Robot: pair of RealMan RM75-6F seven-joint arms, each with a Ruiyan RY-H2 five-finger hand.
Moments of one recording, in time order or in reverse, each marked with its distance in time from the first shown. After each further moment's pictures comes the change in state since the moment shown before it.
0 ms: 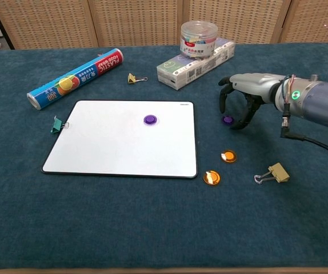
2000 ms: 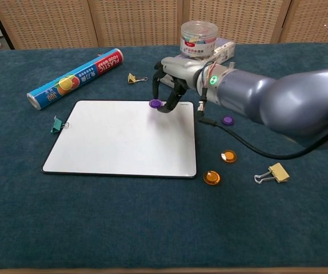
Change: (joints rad) left arm 0.003 -0.001 -0.012 0.009 -0.009 0.011 -0.005; right arm 0.189 -0.234 0.185 0.148 0.009 -0.032 0.012
